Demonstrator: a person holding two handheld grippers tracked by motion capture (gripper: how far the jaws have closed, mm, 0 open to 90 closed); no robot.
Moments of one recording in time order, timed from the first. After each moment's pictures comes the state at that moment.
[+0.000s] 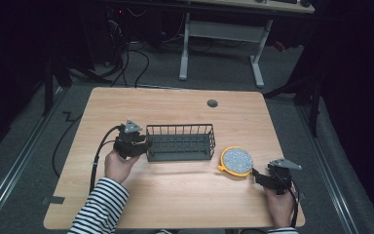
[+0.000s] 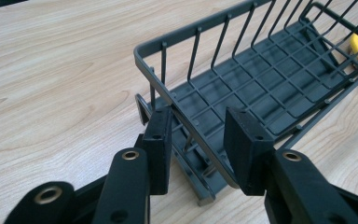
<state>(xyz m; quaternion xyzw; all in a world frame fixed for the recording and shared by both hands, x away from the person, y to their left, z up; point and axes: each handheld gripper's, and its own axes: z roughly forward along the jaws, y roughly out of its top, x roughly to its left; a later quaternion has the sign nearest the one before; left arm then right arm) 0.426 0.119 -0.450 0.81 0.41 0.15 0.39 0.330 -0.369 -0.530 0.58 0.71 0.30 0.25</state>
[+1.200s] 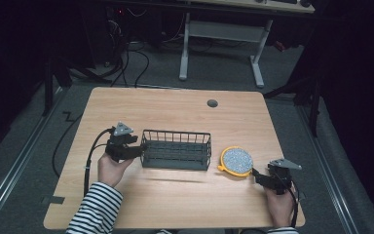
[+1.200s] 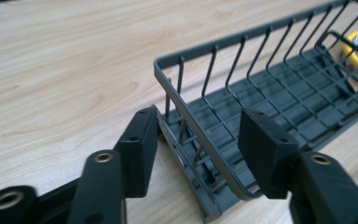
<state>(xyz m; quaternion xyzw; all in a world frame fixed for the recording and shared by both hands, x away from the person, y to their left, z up) 0.416 0.140 -0.450 0.80 0.42 0.15 0.41 0.330 -0.369 -0.530 0.58 0.71 0.30 0.26</state>
